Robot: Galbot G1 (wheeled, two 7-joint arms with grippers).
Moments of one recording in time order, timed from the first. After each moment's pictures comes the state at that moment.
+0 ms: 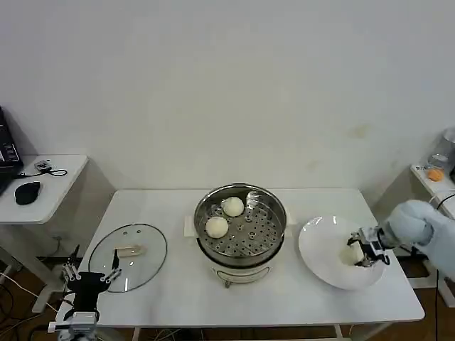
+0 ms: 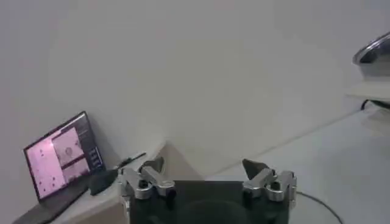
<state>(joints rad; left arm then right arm) 1.65 -1.32 -0.72 -2.09 0.19 0.09 -0.15 -0.07 0.39 -0.68 1.53 -0.10 -0.17 -1.04</state>
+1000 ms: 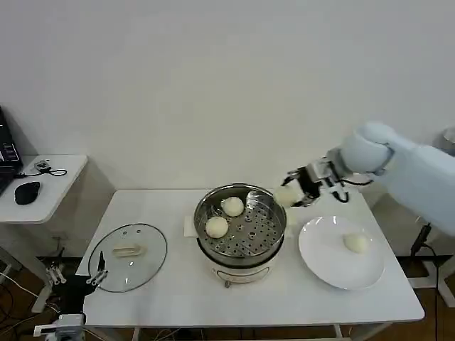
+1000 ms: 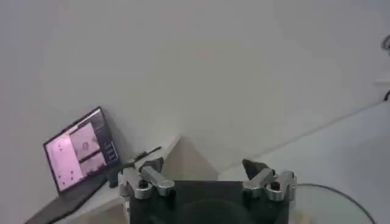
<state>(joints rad) 1.68 -1.34 -0.80 -2.10 0.19 0.09 -0.15 0.39 0.74 -0.94 1.59 0.04 -0.13 -1.08</state>
